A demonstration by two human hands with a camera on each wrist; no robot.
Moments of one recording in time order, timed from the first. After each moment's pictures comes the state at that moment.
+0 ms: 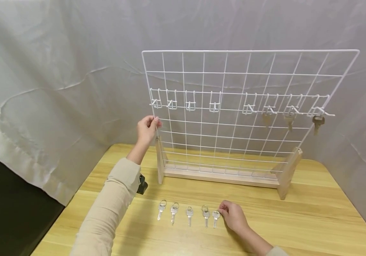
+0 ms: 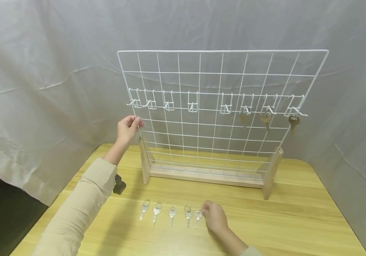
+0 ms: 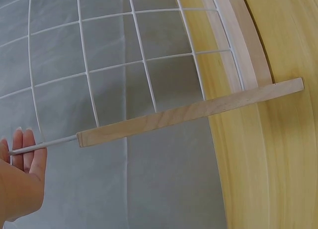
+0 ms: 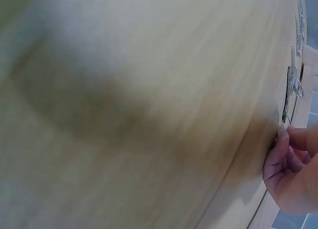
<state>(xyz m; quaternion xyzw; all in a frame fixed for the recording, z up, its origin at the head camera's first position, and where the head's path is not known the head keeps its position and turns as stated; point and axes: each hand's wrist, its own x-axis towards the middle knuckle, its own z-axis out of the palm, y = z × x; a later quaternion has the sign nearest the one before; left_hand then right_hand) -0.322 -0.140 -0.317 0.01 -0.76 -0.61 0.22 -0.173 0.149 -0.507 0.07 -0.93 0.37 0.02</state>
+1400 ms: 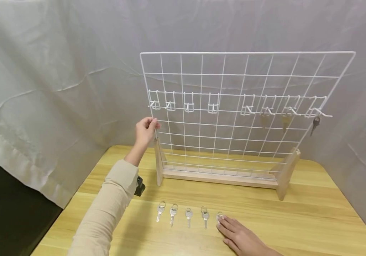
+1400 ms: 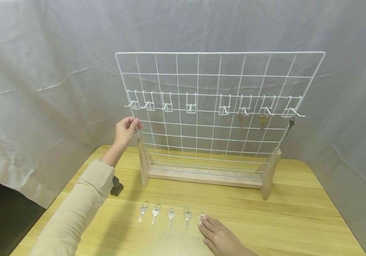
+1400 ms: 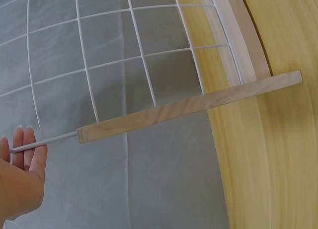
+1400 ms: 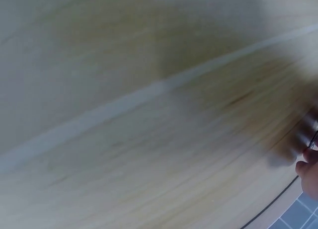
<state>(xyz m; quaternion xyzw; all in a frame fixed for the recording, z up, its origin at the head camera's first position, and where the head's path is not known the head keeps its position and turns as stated) -0.321 -0.143 -0.317 0.02 -0.78 -0.59 0.21 -0.133 0.196 -0.524 0.46 -0.87 0.08 0.17</state>
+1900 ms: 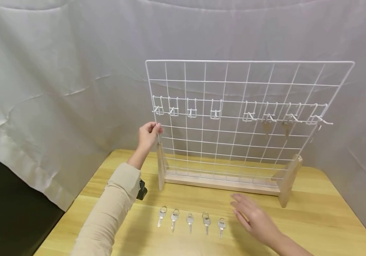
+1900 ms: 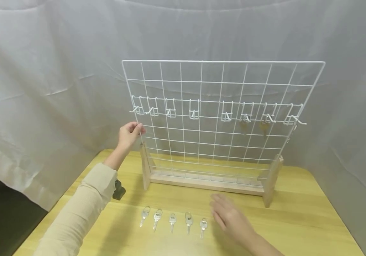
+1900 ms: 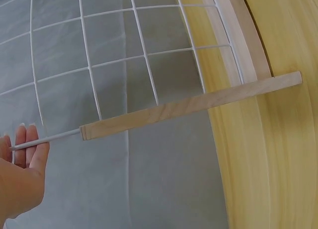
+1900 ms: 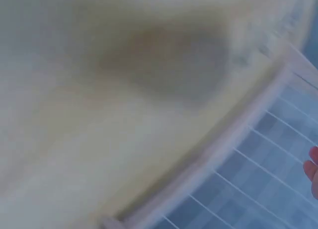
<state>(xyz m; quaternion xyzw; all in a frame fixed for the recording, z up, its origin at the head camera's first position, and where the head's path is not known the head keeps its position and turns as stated) -0.320 -0.146 -0.314 0.01 -0.78 -0.59 0.21 -0.165 0.195 -0.437 0.40 -0.82 0.22 0.35</state>
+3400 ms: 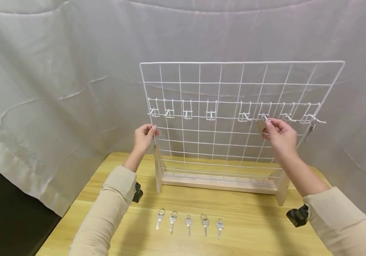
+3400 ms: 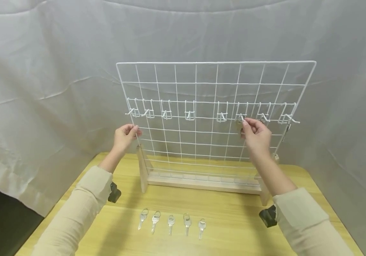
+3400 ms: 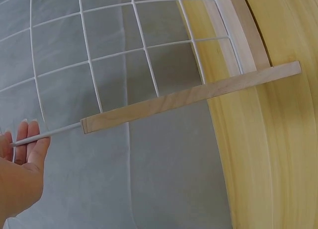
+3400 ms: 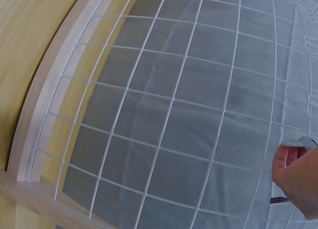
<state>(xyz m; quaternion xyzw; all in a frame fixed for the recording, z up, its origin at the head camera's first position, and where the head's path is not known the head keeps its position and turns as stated) -0.320 -0.147 -0.314 0.00 -0.79 -0.58 0.20 -0.256 0.223 -0.263 0.01 -0.65 0.74 0.18</state>
